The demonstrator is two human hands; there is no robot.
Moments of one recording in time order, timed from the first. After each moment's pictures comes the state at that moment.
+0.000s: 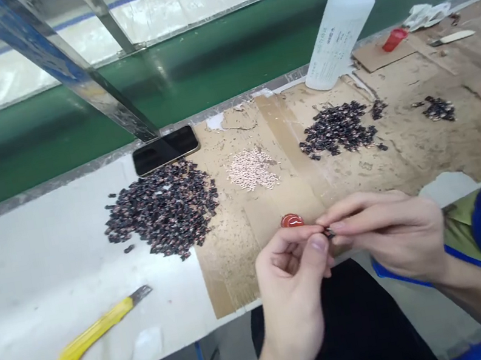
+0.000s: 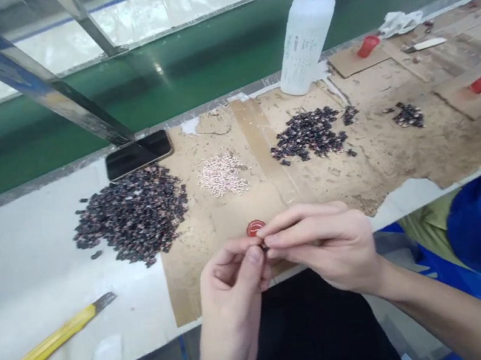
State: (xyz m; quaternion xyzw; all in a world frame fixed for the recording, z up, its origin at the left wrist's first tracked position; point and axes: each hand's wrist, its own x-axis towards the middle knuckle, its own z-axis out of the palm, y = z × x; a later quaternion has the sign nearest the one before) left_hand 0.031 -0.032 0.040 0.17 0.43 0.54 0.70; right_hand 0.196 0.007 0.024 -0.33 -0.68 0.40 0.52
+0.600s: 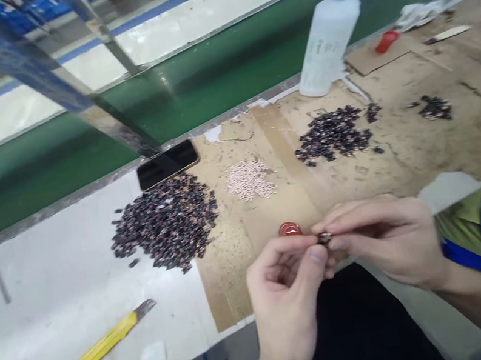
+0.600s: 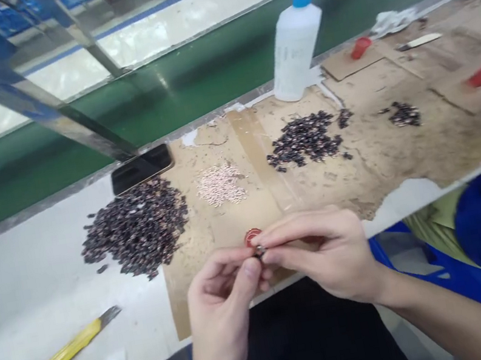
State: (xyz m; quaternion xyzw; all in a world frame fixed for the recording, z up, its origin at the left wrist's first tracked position) left_hand 0.029 -0.025 0.042 0.22 0.43 0.54 0.69; right_hand 0.193 0.003 0.025 -0.38 -0.60 0.46 0.53
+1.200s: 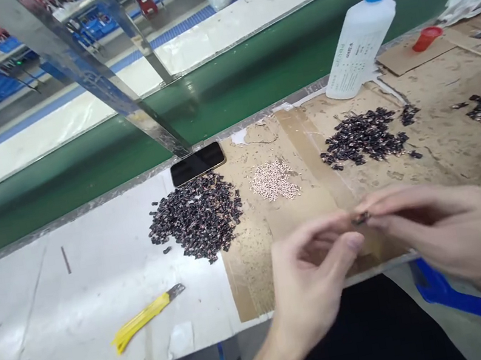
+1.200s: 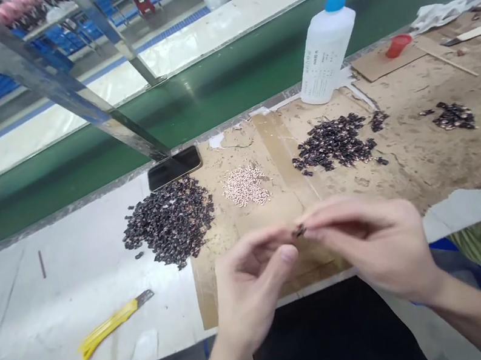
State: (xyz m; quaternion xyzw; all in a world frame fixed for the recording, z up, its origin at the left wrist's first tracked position) left_hand 0.019 -0.005 0.043 0.45 0.50 0.48 0.56; right_hand 0.208 0.020 0.027 -0.46 -0.64 0.31 0.53
